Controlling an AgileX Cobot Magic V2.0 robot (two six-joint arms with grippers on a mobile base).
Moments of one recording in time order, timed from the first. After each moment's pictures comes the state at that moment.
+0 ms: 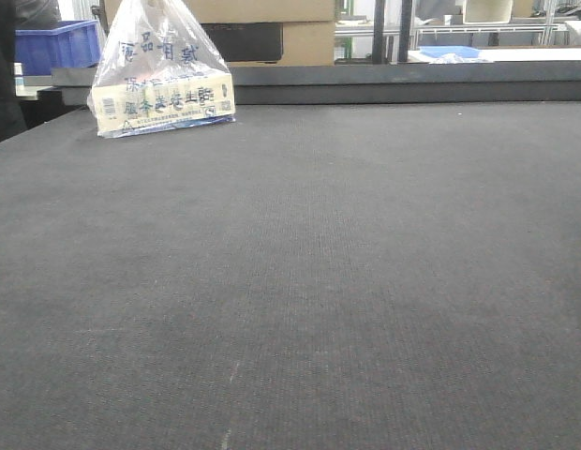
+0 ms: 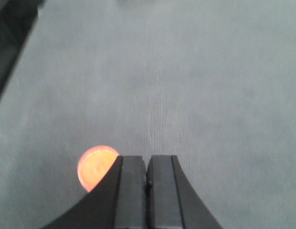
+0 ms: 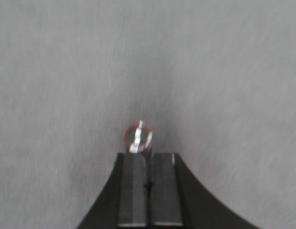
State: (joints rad) left arm 0.06 0.85 -0.80 -0.02 0.68 0.02; right arm 0.04 0.89 -0.80 0.10 0.90 -0.04
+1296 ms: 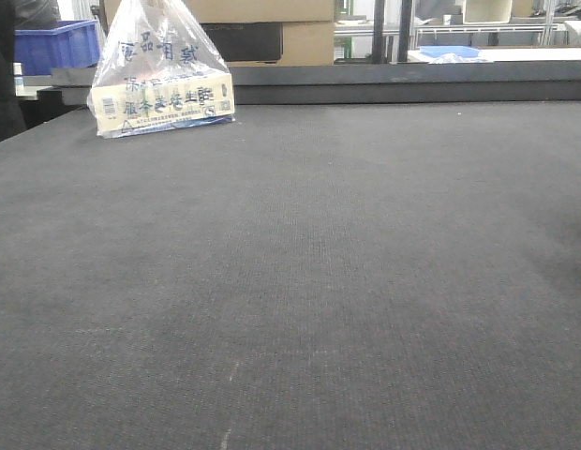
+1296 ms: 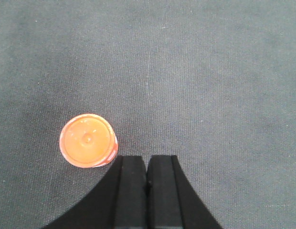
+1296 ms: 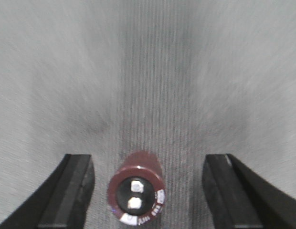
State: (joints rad) left arm 0.06 1.11 -0.98 -0.02 0.90 -0.04; right arm 0.04 1.41 -0.82 0.12 0.73 -0.04
